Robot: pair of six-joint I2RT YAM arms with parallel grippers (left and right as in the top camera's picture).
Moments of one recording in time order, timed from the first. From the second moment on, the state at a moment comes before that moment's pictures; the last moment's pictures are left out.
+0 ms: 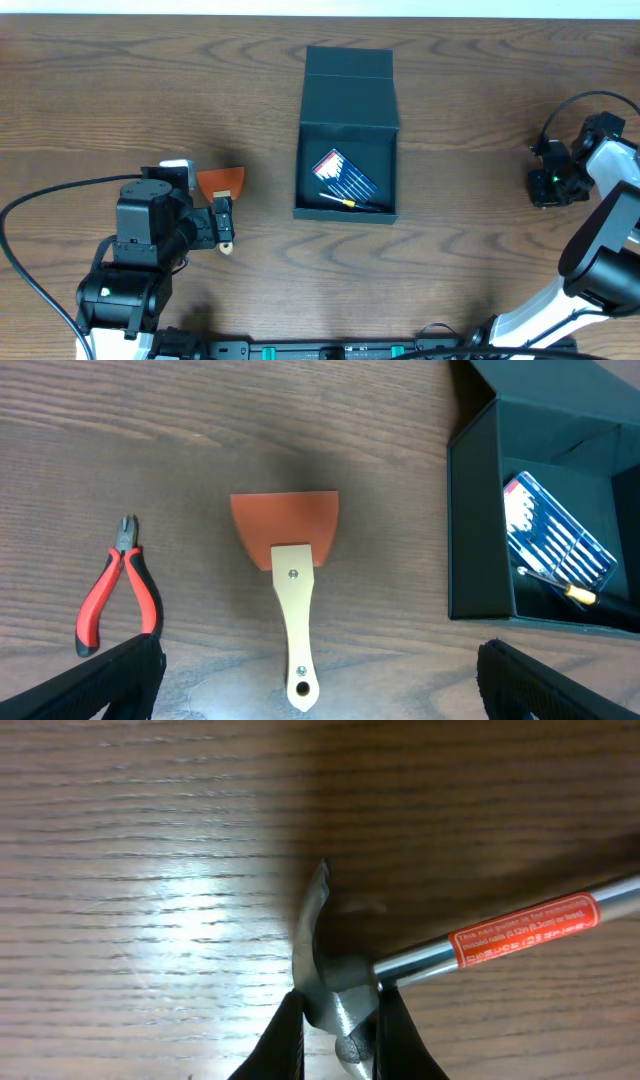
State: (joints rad) left arm -0.13 0.79 0.77 -0.81 0.05 -0.20; right arm -0.51 1.94 1.25 -0.83 -0.01 -0.53
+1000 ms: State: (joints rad) left arm -0.13 0.79 0.77 -0.80 0.05 -0.20; right arm 0.27 1.56 1.43 -1.07 0.01 -0.53
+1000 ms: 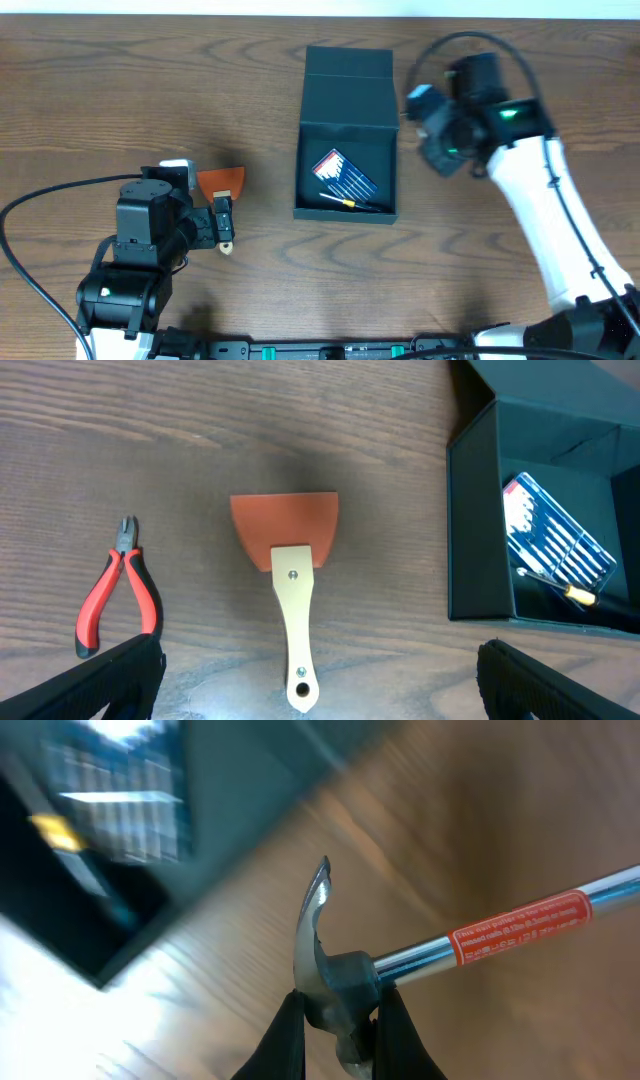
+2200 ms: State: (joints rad) left arm -0.13 0.79 0.77 -0.84 0.05 -0.20; right arm 0.72 1.74 1.42 -0.85 0.08 0.17
